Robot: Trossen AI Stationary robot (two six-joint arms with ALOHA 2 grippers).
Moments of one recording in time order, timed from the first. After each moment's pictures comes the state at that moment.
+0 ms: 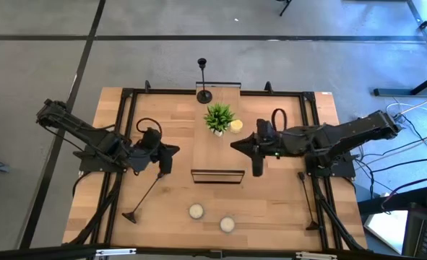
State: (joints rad) left arm -0.45 1.01 0.90 -0.55 -0.75 -1.08; right arm 0.32 1.27 1.22 -0.19 0.39 0.50
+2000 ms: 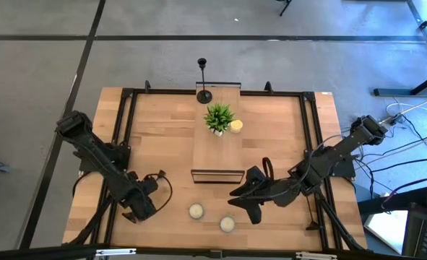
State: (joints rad) left arm -0.83 1.49 0.86 -0.92 -0.04 -1.47; right arm 0.63 1.49 1.27 -0.25 0.42 0.98
